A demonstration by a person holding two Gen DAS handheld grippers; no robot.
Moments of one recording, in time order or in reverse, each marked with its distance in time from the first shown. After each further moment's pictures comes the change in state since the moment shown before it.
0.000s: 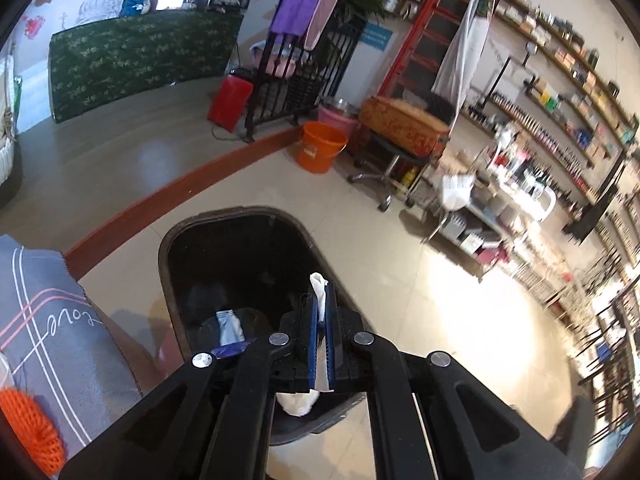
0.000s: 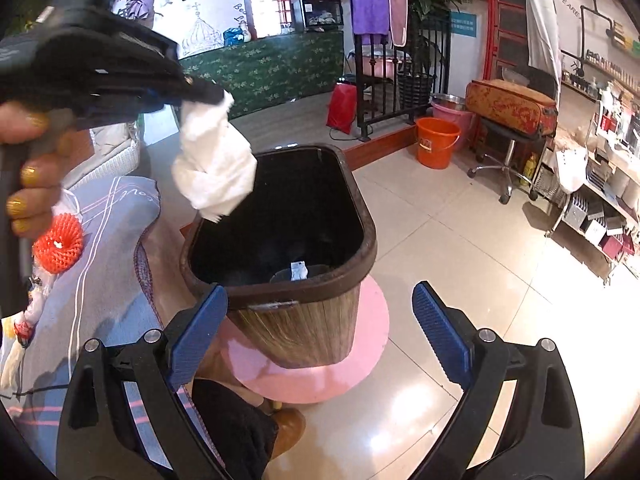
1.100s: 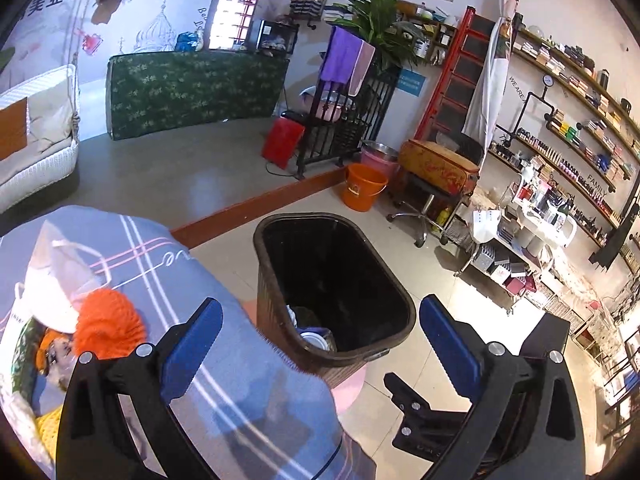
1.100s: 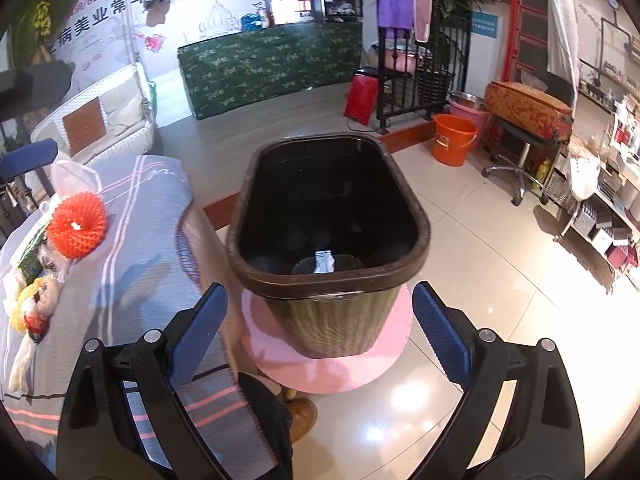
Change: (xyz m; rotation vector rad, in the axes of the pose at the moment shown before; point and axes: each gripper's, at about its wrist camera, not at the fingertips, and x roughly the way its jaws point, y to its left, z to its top) left arm -0.119 0.014 -0.067 -0.062 -0.191 0.147; right arm -0.004 0.052 -0.002 -0.060 0.037 0.029
